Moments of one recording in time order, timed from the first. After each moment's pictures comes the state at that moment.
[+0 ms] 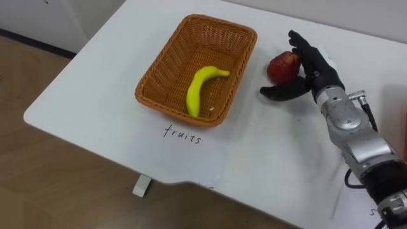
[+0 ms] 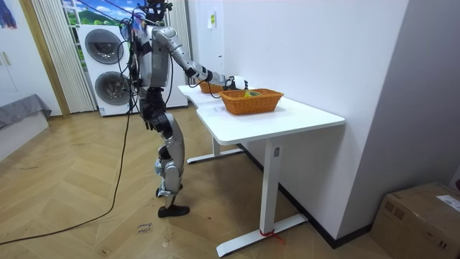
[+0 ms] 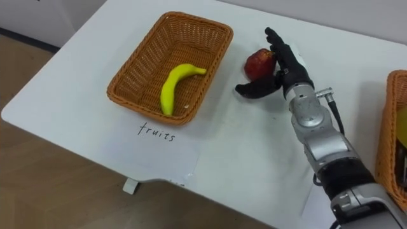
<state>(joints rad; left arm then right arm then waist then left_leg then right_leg) 0.18 0.28 -0.20 0.99 0.09 0.06 0.06 -0.53 -0.50 0.33 0.64 0.16 -0.07 -0.10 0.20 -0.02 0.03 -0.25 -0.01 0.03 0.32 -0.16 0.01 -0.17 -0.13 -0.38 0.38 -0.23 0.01</state>
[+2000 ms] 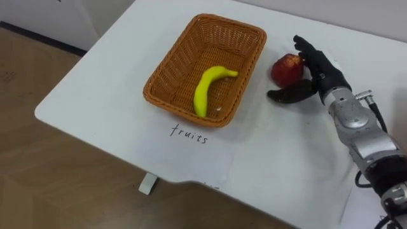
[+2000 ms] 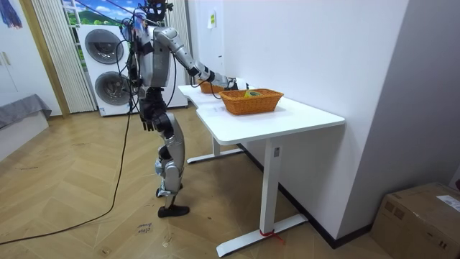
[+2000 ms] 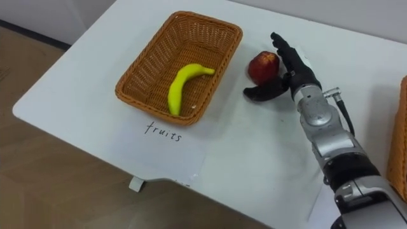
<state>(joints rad) 0.18 0.29 -0.24 1.00 0.07 0.06 0.03 -0.60 -0.51 0.33 0.83 0.11 -0.13 -0.06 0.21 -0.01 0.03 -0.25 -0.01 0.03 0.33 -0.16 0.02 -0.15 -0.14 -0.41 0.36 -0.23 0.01</state>
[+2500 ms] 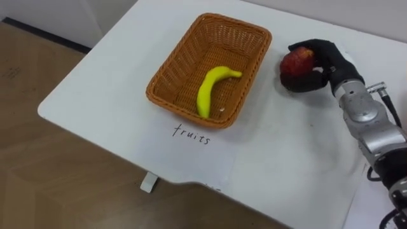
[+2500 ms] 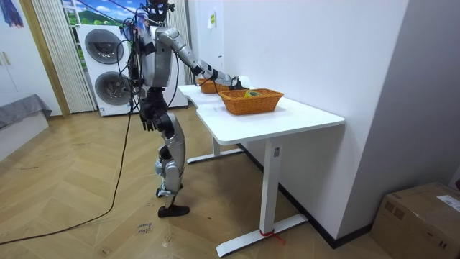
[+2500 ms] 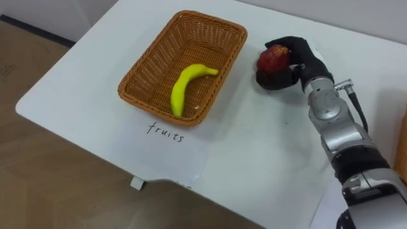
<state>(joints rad) 0.18 0.29 -0.24 1.00 0.07 0.06 0.03 -0.63 -0.54 0.33 0.86 0.04 -0.13 -0.10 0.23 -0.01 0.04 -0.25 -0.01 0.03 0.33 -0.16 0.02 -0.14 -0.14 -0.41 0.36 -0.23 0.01</state>
